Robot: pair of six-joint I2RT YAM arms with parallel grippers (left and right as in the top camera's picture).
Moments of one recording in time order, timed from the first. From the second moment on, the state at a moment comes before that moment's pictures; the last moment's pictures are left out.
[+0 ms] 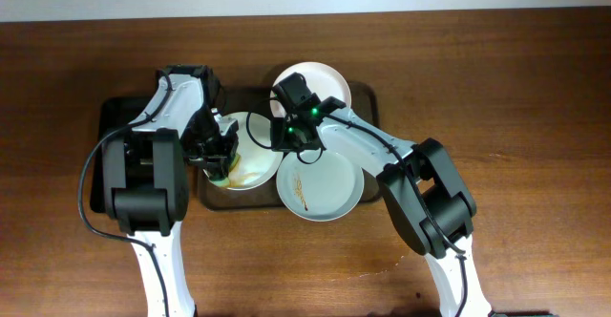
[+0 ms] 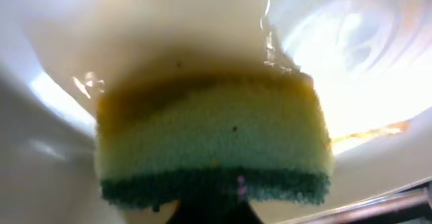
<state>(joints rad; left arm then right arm) -0.07 2.28 1.70 -1.36 0.15 0.09 0.60 2.25 1.64 -0.52 -0.21 0.59</state>
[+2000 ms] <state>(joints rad) -0.06 2.24 1.65 -1.21 0.32 0.08 0.60 2.25 1.65 -0.51 -0.24 0.59</state>
